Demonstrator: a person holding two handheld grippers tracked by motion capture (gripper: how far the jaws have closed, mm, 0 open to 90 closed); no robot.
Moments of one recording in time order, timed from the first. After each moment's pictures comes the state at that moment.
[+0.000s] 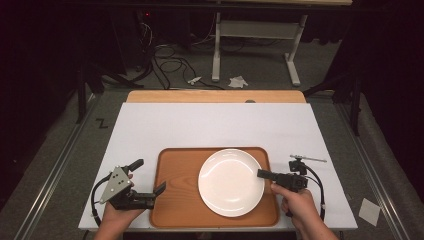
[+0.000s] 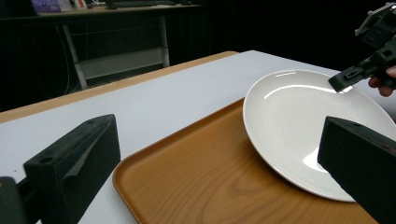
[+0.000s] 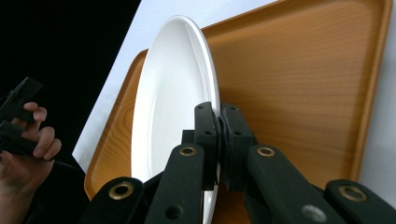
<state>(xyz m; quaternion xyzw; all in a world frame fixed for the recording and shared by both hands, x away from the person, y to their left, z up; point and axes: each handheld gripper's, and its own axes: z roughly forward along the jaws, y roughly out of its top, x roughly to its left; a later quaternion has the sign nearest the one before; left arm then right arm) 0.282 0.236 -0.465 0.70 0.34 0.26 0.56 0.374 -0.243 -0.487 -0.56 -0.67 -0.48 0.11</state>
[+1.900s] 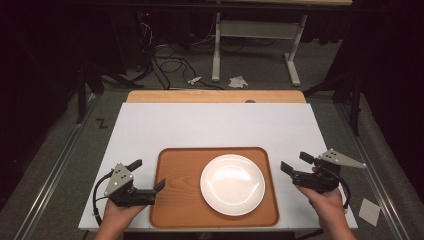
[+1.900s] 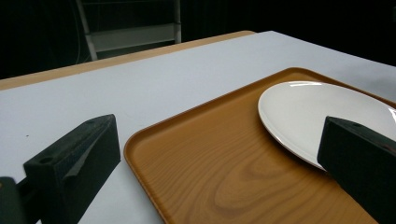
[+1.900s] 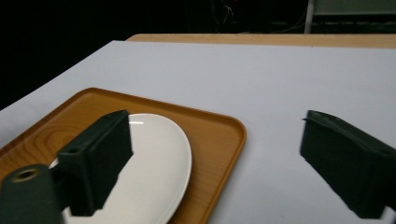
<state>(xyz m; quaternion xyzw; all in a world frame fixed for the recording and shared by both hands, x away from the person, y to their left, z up) 0.291 0.237 -0.471 0.71 0.39 0.25 0.53 0.345 -0.289 -0.426 -0.44 -0.72 -0.51 -0.18</state>
